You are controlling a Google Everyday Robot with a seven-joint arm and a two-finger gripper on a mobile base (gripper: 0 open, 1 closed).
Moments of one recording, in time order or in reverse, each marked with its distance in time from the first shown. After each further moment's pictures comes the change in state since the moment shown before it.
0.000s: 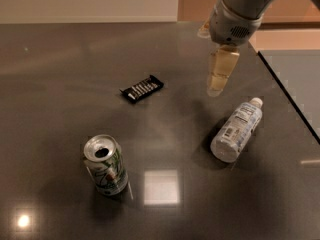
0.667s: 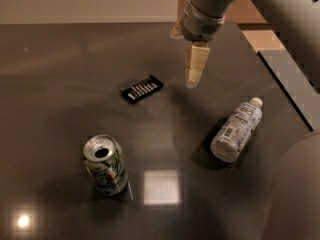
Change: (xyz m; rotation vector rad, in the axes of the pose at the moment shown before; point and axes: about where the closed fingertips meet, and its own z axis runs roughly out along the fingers) arm -0.041 -0.048 0.050 -0.080 -0.068 -0.151
